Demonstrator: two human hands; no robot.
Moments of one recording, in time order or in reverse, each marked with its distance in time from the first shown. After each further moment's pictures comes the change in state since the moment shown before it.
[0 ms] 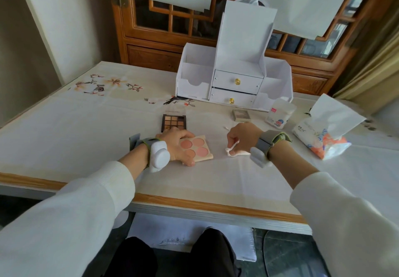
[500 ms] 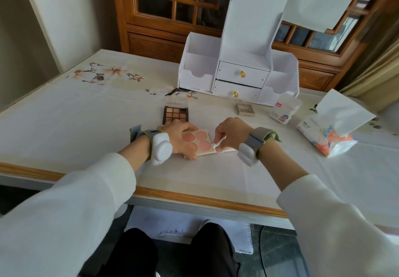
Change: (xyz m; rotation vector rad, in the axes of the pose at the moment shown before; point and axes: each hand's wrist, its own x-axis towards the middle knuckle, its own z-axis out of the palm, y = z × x) left_hand 0.000 0.001 -0.003 0.036 -0.012 -0.006; right_hand 0.010 -0.034 0.004 0.140 0.027 -0.069
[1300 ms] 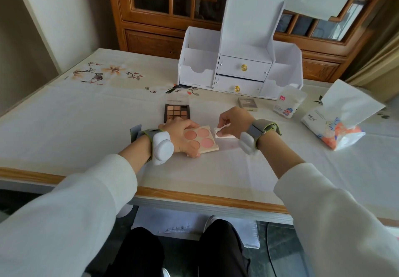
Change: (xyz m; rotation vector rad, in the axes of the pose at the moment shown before) left_hand -0.004 0.004 0.000 -0.025 0.008 -0.011; right_hand 0.017 0.014 0.001 0.121 0.100 0.079
